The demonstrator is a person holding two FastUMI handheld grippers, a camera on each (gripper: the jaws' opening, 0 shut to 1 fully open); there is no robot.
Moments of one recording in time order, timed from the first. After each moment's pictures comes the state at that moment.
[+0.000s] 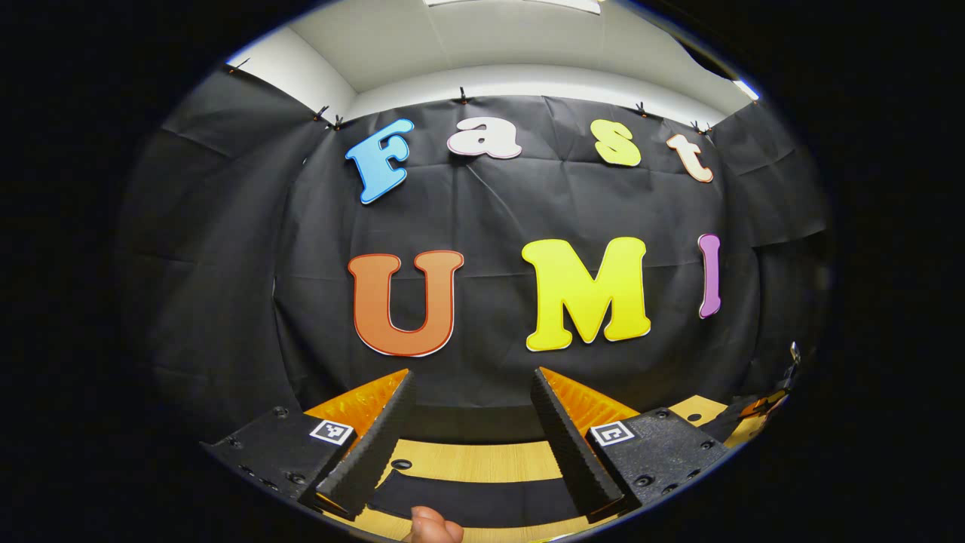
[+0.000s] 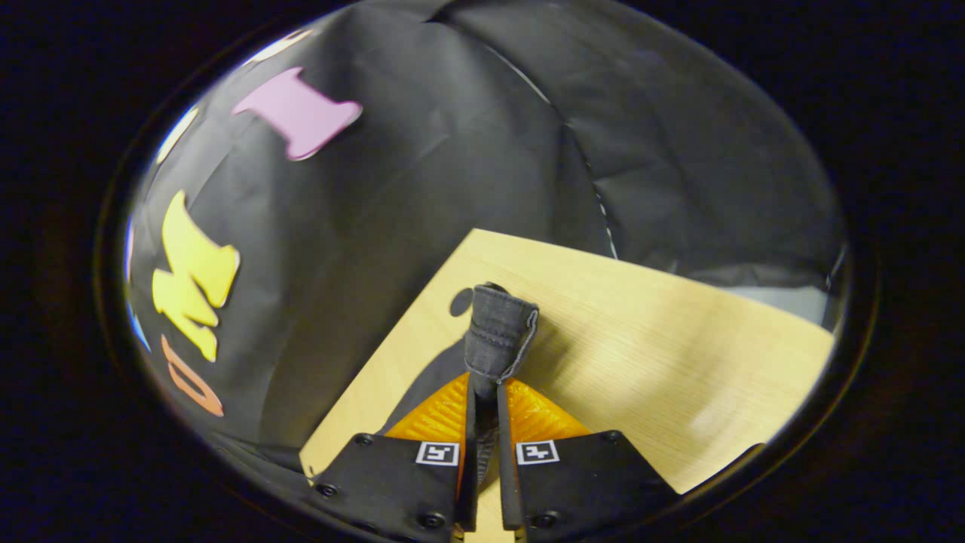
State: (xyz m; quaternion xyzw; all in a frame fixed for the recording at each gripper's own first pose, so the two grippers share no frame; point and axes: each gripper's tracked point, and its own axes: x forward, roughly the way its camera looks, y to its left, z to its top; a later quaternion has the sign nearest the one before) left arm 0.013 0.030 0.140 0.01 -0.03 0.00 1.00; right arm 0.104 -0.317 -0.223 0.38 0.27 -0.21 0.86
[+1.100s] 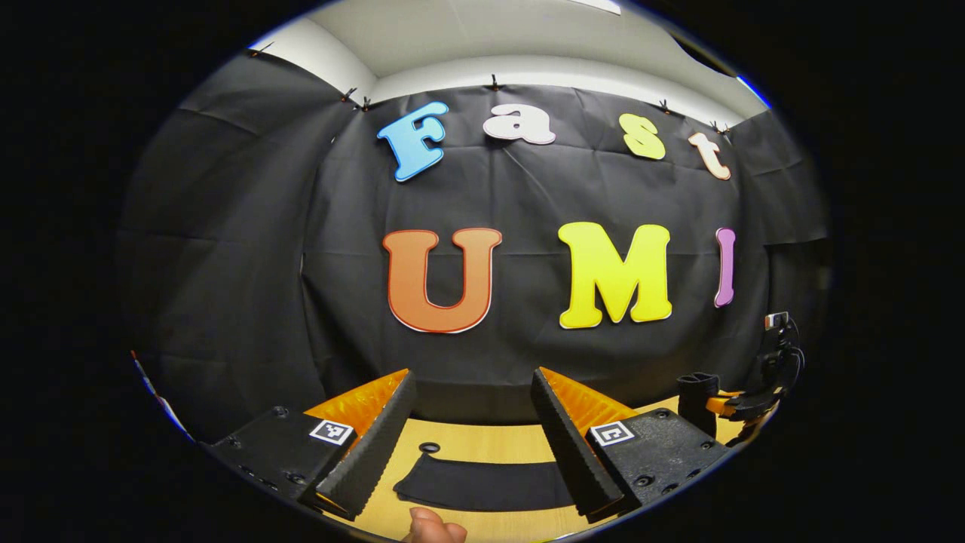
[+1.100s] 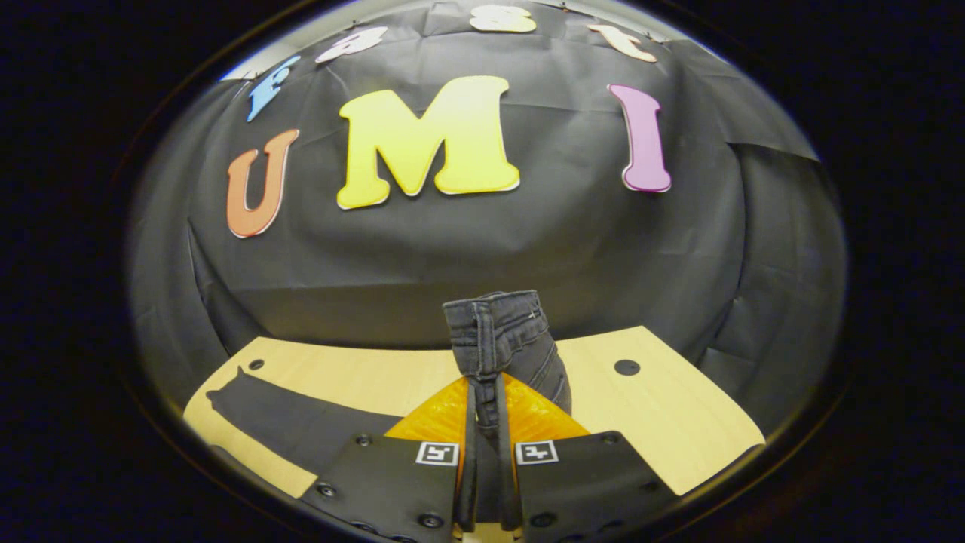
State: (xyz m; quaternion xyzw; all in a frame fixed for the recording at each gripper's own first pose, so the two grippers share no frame) left arm -0.013 0.111 0.111 0.00 0.01 0.03 1.00; right arm 0.161 -0.064 -0.142 0.05 0.20 -0.06 0.98
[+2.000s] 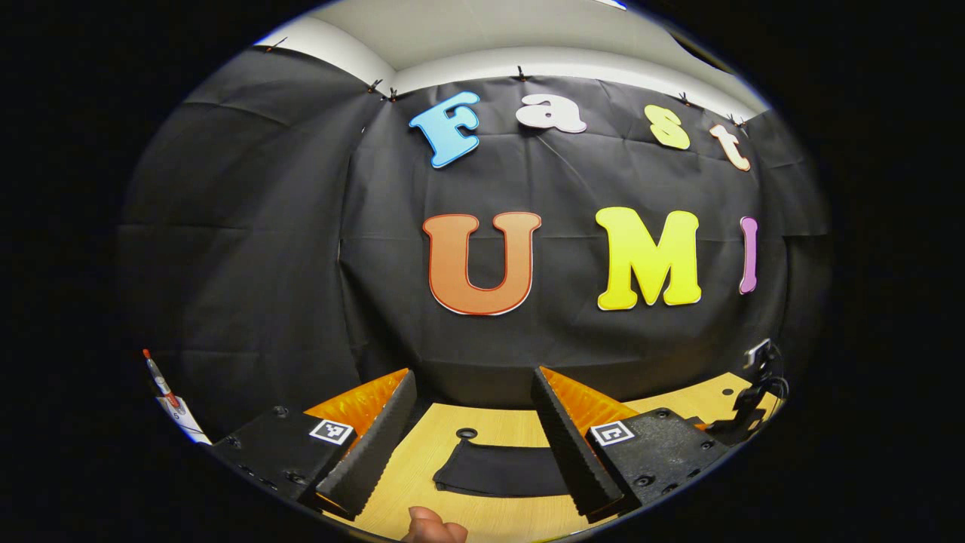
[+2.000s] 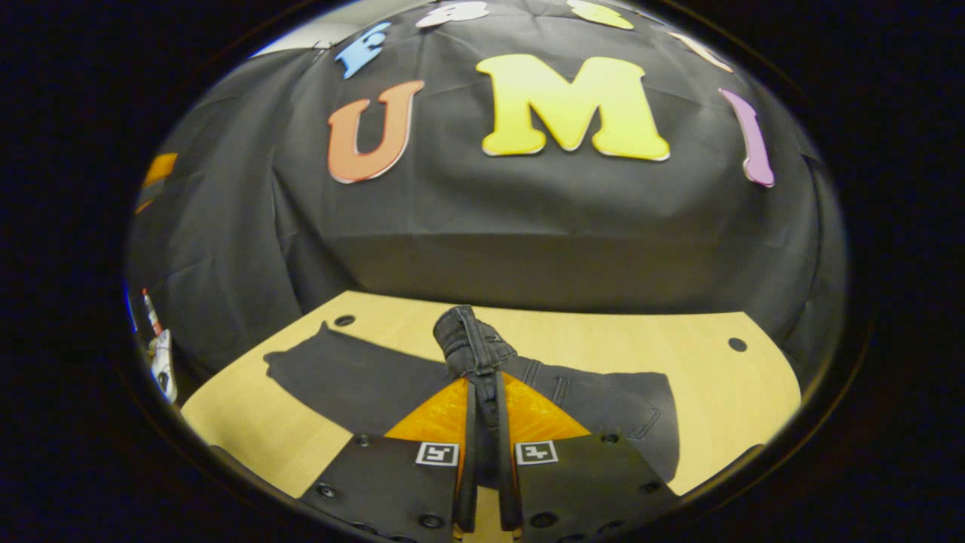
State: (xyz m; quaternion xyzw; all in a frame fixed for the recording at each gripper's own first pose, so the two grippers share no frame) left arm -0.034 0.168 0.088 0.00 0.03 0.07 1.00; right arm 0.123 0.140 -0.219 0.01 0.26 0.10 0.96
